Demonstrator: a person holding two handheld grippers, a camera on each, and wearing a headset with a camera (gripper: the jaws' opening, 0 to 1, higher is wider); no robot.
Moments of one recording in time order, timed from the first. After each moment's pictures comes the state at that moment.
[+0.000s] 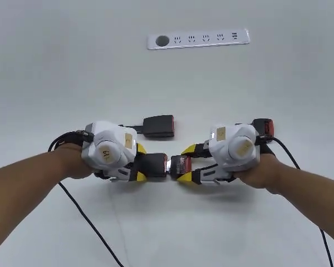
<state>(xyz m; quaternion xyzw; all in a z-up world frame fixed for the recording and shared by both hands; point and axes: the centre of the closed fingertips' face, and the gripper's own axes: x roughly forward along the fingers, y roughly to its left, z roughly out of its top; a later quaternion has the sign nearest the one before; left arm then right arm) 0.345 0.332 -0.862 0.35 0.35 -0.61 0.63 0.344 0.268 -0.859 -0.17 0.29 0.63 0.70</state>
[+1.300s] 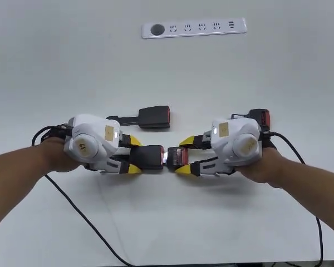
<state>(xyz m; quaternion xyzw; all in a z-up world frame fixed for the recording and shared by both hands) 0.340 0.329 -0.854 0.31 0.30 -0.64 0.64 0.340 0.264 -0.856 -0.18 0.25 0.63 0.71</state>
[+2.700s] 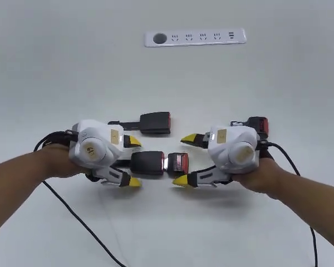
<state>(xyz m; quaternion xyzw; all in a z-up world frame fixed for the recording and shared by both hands) 0.342 0.330 -0.851 0.29 0.32 -0.60 0.68 0.347 0.265 -0.838 -0.17 0.25 0.59 0.75</state>
